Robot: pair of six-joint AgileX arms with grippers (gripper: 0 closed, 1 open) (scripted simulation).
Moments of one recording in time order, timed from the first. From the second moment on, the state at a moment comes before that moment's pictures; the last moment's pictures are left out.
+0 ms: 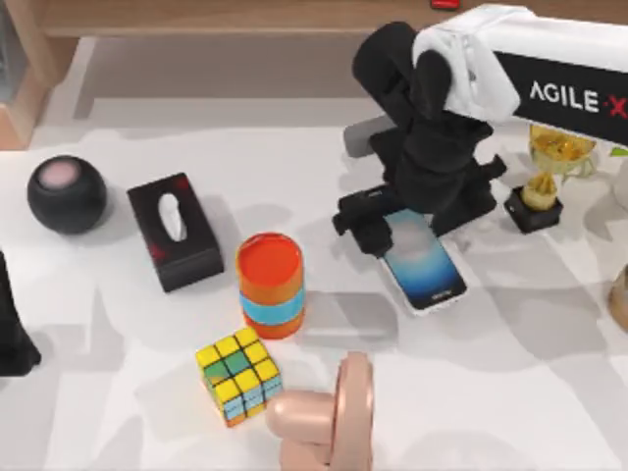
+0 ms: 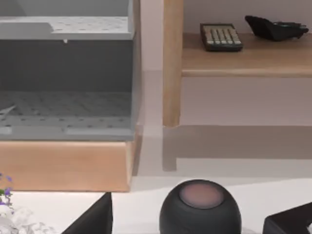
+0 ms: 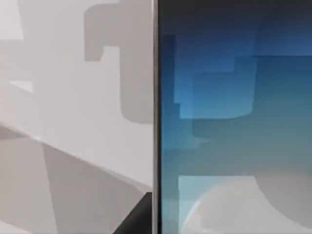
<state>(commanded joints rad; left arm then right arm) 0.00 0.00 0.00 0.00 0.00 0.00 0.55 2.20 1.74 -0.99 0.00 0.16</state>
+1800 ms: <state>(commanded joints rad) 0.00 0.00 0.00 0.00 0.00 0.00 -0.70 1.09 0.70 -0.07 -0.33 -0.14</state>
